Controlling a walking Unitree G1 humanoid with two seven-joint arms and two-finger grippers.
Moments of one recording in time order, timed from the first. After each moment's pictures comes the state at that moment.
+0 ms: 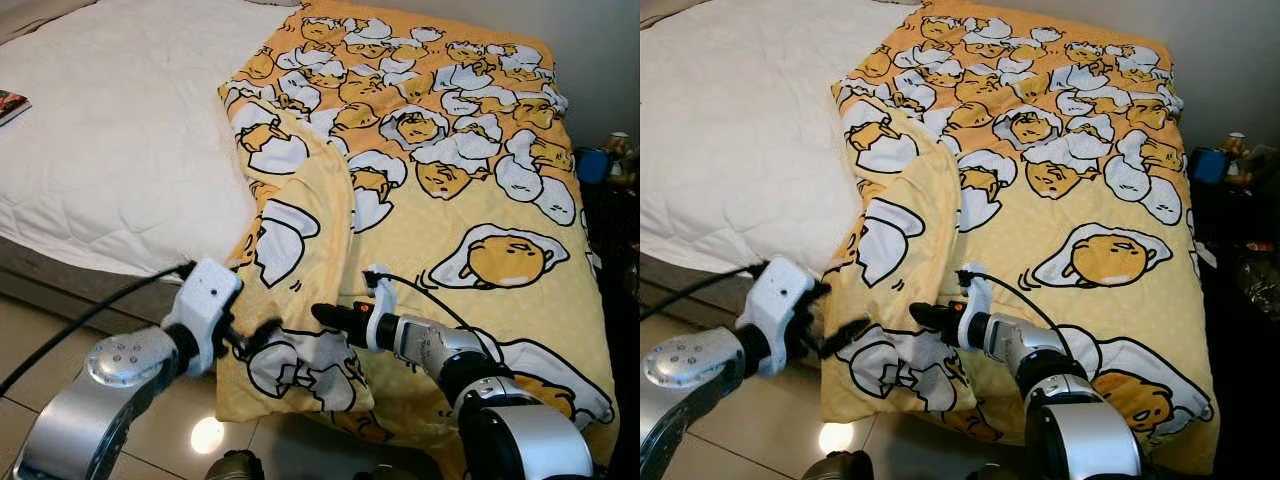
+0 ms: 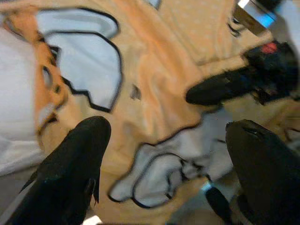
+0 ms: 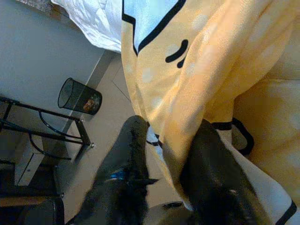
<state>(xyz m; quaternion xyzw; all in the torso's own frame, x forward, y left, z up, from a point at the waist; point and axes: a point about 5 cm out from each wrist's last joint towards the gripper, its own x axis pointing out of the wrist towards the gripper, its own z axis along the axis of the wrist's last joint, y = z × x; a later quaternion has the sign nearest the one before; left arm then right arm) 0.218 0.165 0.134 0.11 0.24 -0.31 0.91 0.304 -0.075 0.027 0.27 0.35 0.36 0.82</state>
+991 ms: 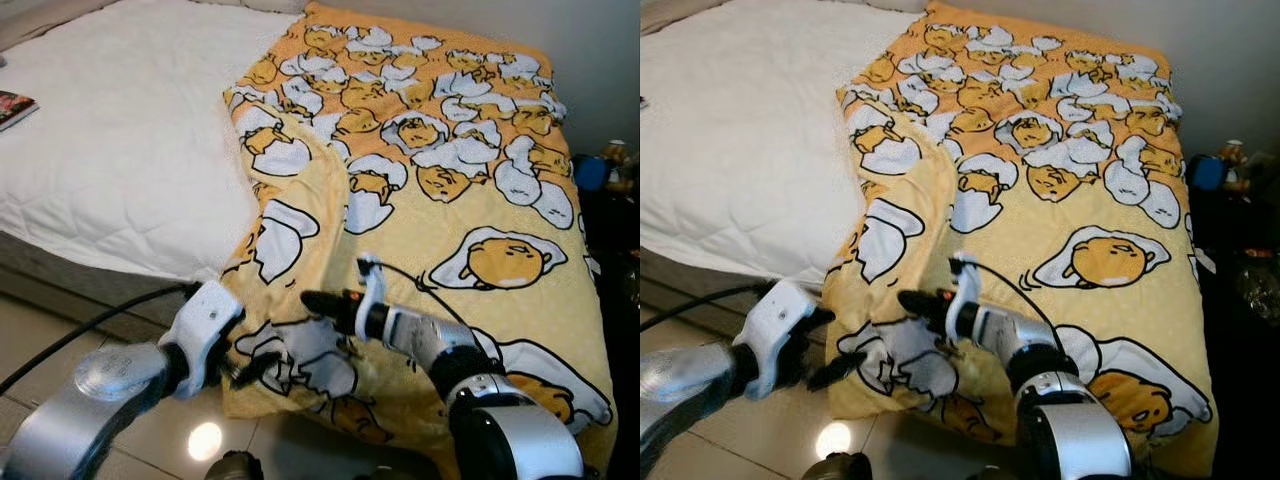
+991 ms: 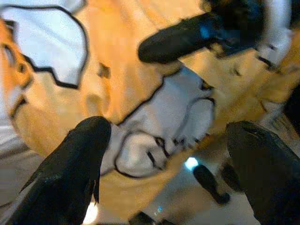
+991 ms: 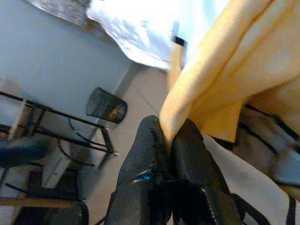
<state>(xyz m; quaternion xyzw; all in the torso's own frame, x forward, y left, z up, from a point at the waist) 0.218 0.167 0.127 0.13 0.26 -0.34 0.89 0.312 -0.053 0.050 0.32 0.32 0.40 0.80</state>
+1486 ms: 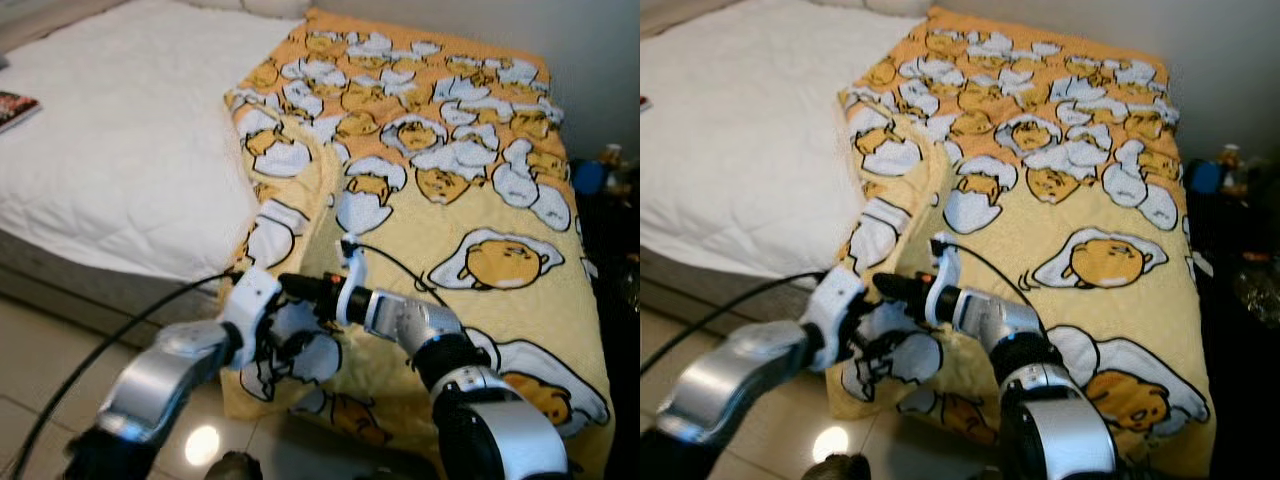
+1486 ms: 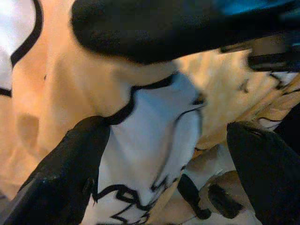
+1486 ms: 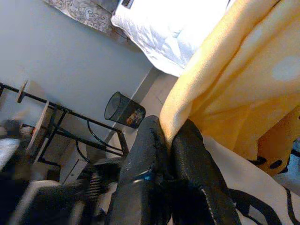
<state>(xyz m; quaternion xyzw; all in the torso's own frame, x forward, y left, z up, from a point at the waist) 0.263 0.135 0.081 0.07 0.31 -0.33 0.89 0.316 -0.029 0.073 0.34 0.31 0.43 0.78</state>
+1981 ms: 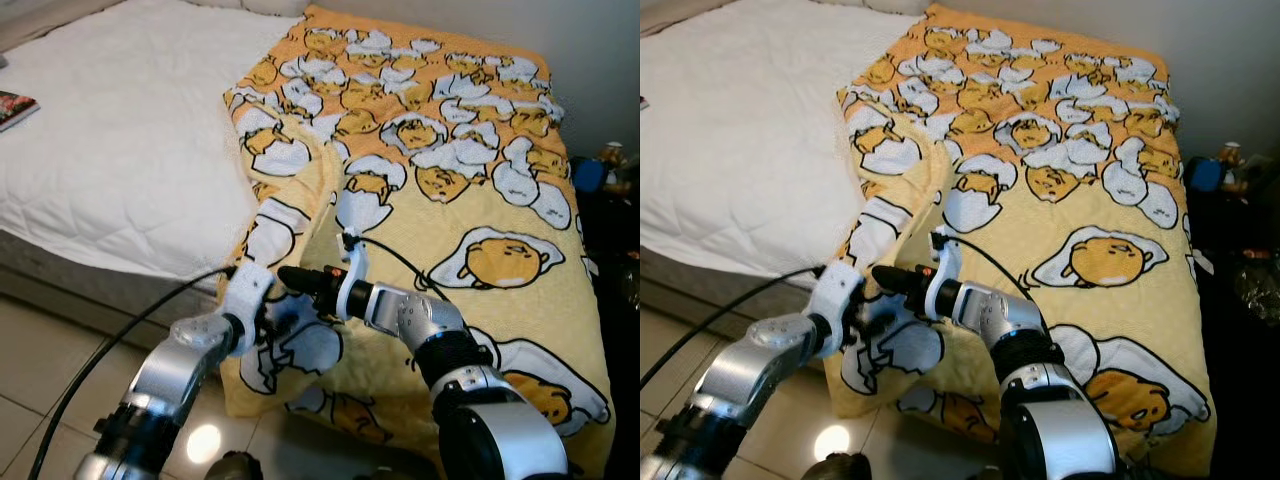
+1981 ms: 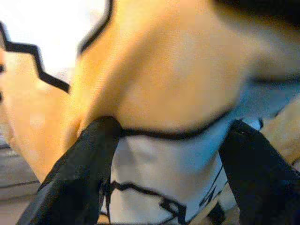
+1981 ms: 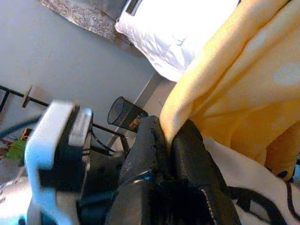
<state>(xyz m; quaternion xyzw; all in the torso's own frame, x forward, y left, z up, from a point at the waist) 0.288 0.143 0.067 0.06 0.29 -0.24 0.92 0.320 -0.030 0.082 0.34 0.29 0.43 0.78</state>
